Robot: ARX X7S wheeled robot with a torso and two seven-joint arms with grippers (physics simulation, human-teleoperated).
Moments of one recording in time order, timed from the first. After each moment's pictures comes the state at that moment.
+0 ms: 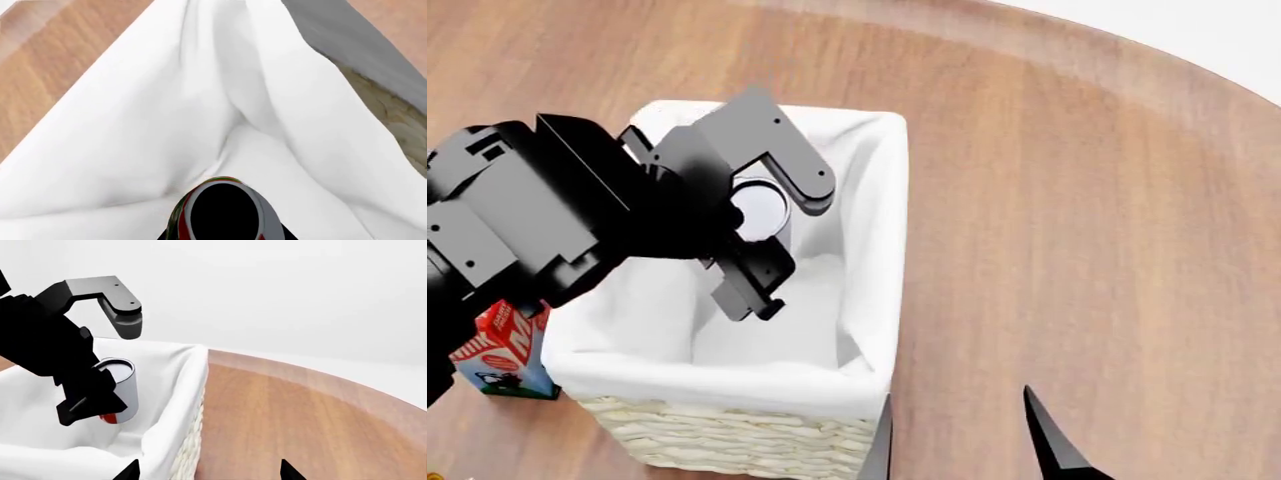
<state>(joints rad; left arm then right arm) -1.62 -0.02 1.56 -0.98 -0.96 -0.73 0.29 0.05 0.45 -0.42 -0.58 0.34 0.26 0.51</state>
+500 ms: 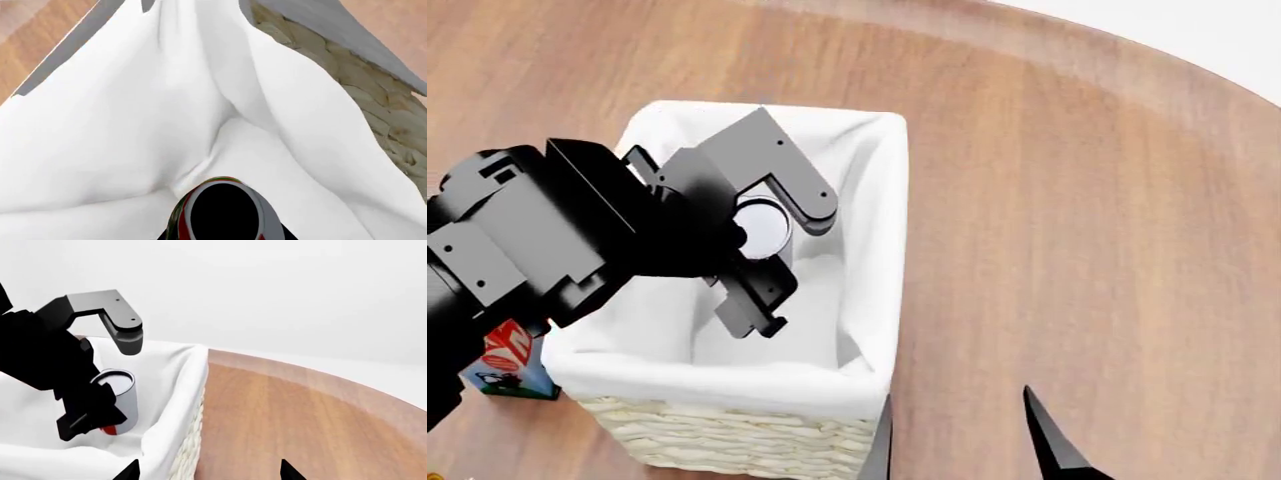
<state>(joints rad) -1.58 -0.02 1.56 -0.98 -0.95 -0.72 0.28 0.06 0.45 -0.43 -0.58 0.34 0.26 0.51</state>
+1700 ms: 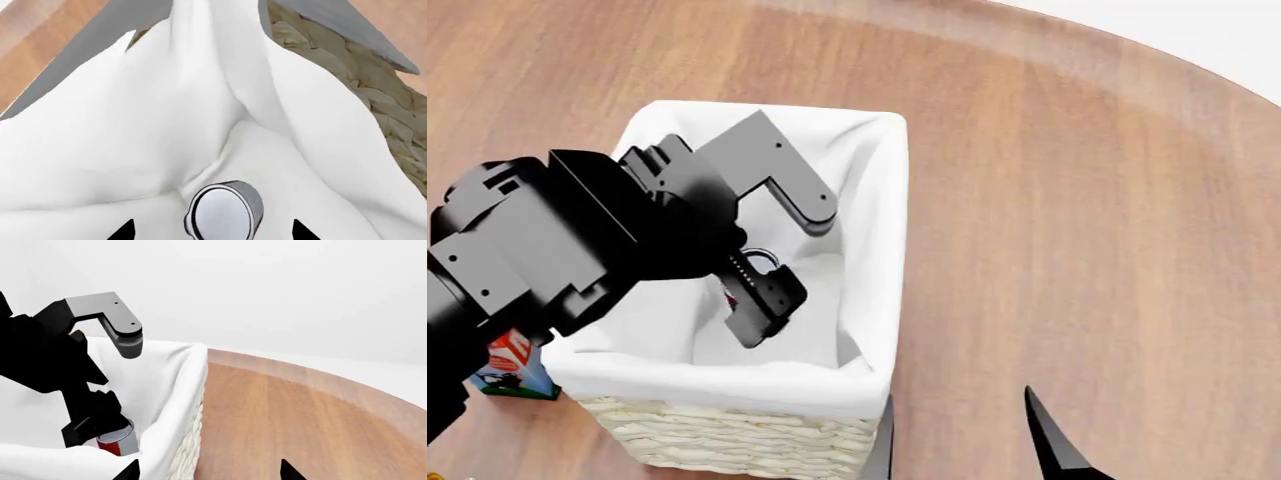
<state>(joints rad) -1.56 -0.02 1.56 -0.98 -0.95 -0.69 0.22 0.06 0.46 -0.43 -0.57 0.35 0.25 0.52</state>
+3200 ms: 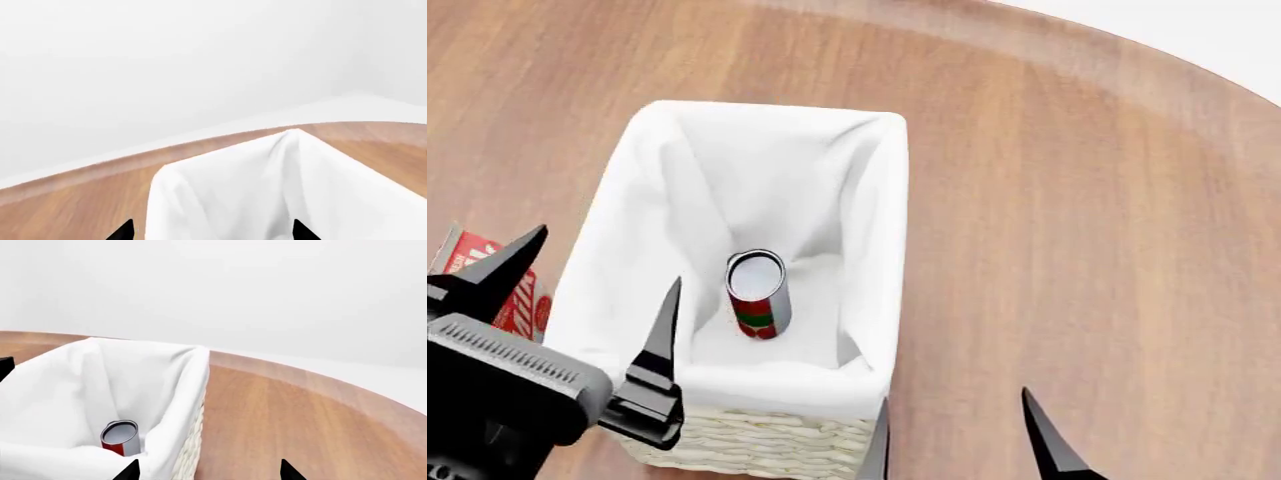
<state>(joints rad) -0.93 -0.82 1.31 0.28 -0.76 0.08 -0.76 0.06 0.47 -0.45 -0.60 0.34 0.26 0.54</state>
